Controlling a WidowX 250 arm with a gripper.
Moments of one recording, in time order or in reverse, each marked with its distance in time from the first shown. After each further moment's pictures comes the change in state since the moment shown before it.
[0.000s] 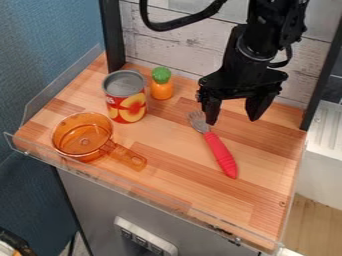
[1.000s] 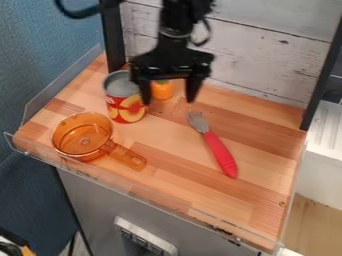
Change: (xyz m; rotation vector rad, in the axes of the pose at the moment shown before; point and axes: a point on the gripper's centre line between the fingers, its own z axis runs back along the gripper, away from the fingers) arm 0.060 0.092 -0.013 0.011 0.031 -0.032
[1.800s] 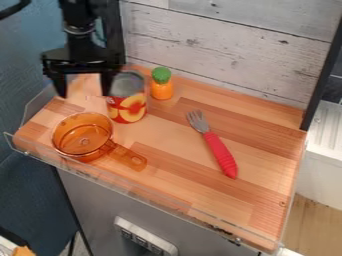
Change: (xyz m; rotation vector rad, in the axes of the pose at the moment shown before) arm 0.044 0.110 -0.032 0.079 0.000 0.040
